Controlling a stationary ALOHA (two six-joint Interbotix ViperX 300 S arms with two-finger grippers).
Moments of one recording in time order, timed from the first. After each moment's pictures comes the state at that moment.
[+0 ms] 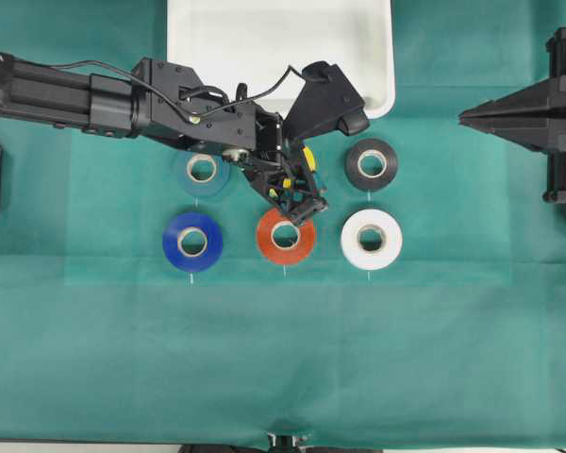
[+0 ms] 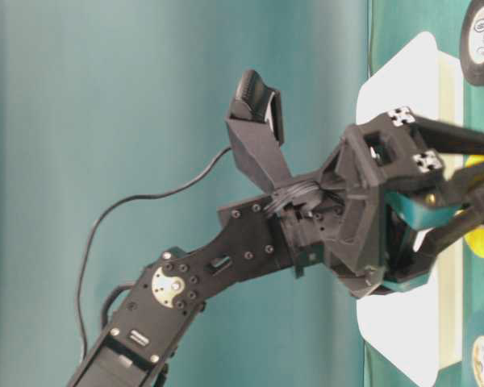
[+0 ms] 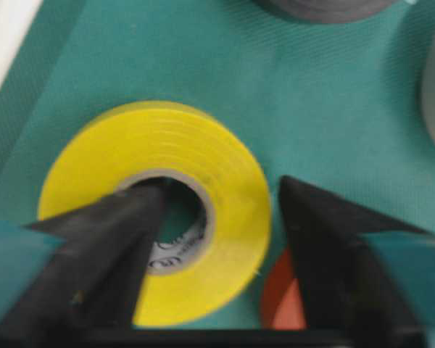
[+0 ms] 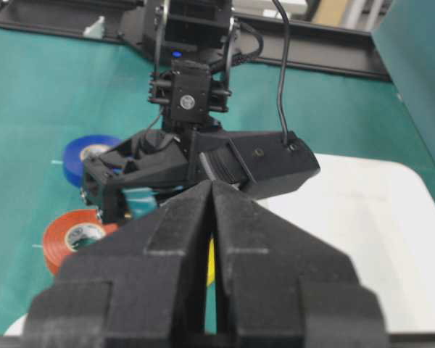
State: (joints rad) left arm 0.04 0.37 0.17 -0.02 0.67 -0.55; right arm -0.05 -0.92 1.14 0.01 -0.11 0.00
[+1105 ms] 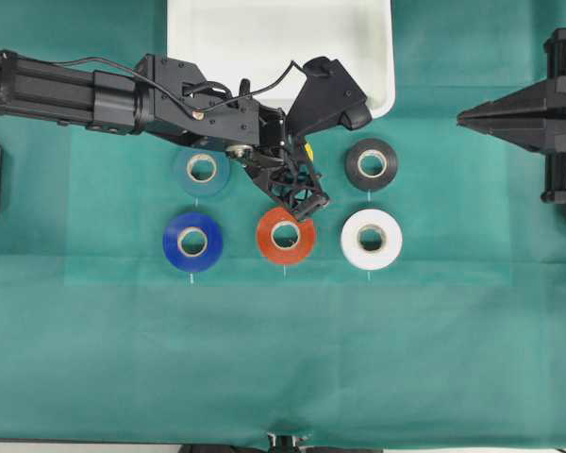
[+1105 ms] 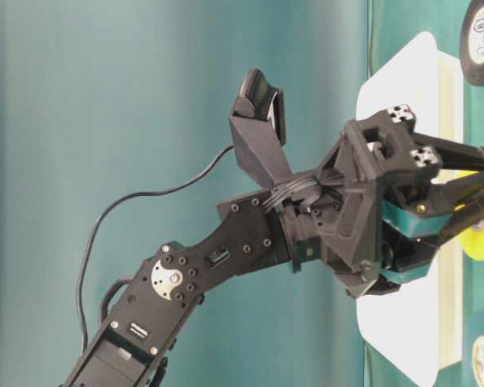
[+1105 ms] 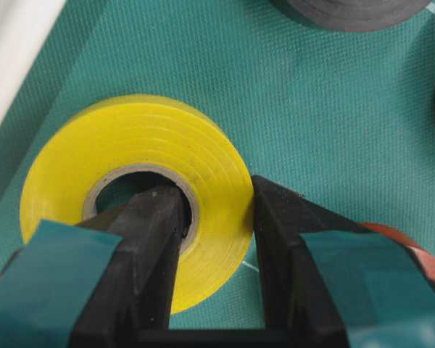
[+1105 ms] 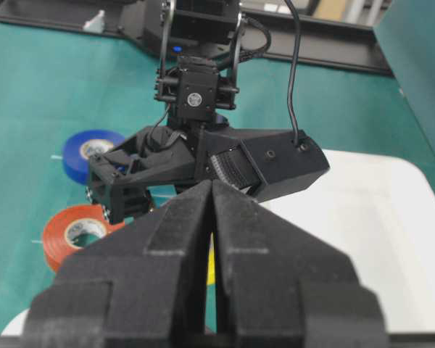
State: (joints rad) left arm 0.04 0.38 0.16 -0.02 0.68 -0.57; right arm -0.05 -0.91 1.14 0.01 -0.11 0.00
